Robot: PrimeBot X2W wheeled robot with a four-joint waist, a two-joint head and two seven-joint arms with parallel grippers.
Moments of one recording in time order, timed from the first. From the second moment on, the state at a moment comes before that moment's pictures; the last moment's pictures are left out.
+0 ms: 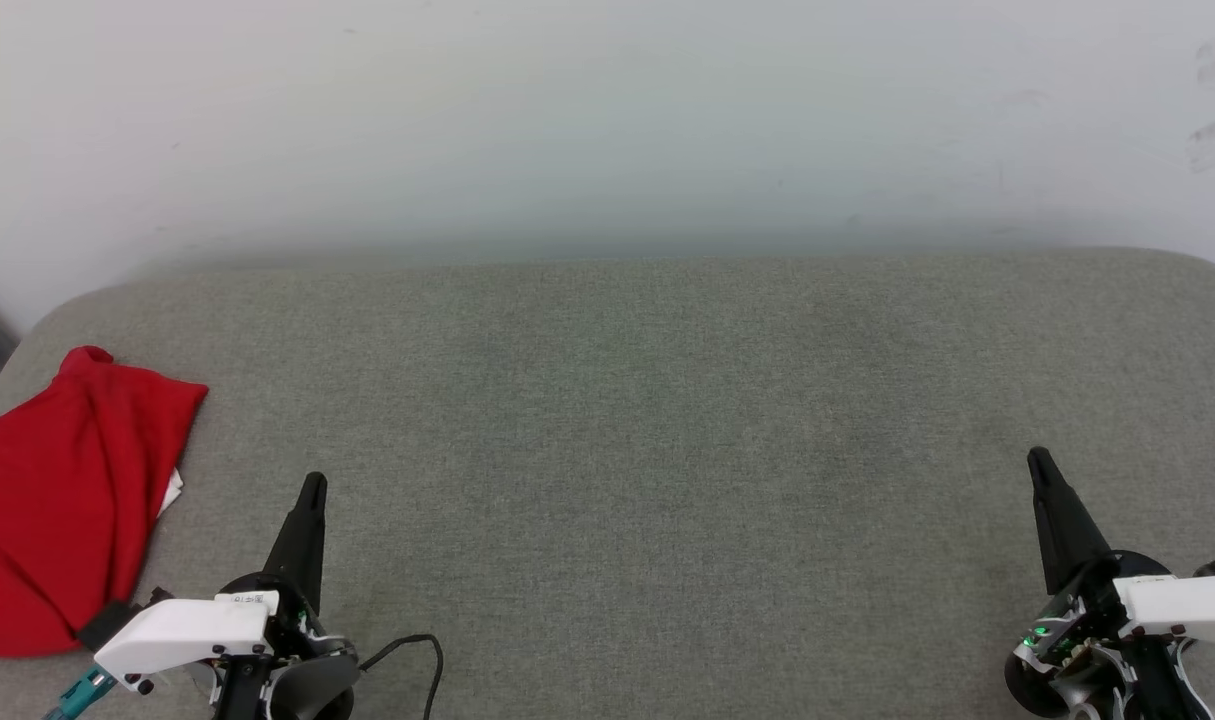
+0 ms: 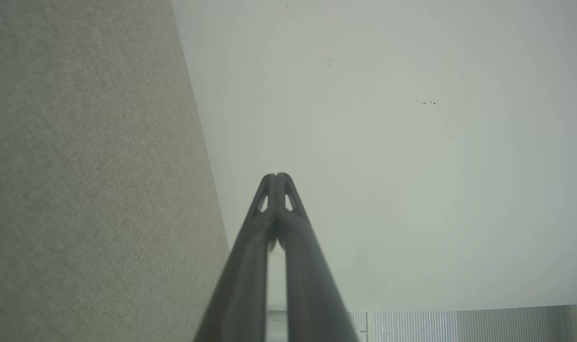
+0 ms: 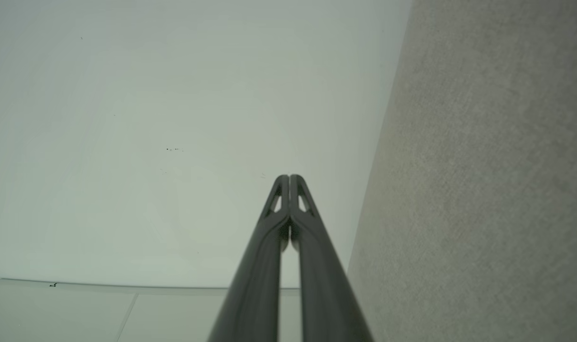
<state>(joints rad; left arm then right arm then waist) -0.11 0.05 0.12 0.25 -1.61 -0.13 0.12 -0.10 -0.05 -0.11 0.25 1.62 0.13 0.11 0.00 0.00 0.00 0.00</state>
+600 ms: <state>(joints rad) -0.11 0.05 0.12 0.25 -1.61 -0.13 0.12 -0.10 -0.05 -0.11 0.25 1.62 0.13 0.11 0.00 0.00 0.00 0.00</state>
